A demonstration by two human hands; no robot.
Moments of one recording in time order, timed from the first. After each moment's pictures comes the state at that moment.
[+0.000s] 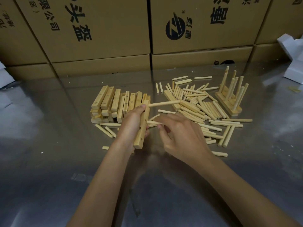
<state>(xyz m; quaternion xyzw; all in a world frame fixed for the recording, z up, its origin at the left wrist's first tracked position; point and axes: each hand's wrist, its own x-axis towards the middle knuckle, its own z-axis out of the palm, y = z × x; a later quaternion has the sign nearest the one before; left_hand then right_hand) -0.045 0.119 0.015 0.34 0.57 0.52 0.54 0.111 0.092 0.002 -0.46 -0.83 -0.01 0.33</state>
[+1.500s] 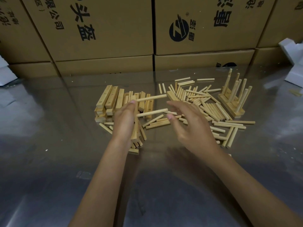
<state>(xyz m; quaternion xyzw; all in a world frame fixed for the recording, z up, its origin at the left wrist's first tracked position) -0.060 0.109 0.026 0.32 0.63 0.57 0.43 0.122 0.111 -0.002 -0.43 -0.78 0.08 0.45</state>
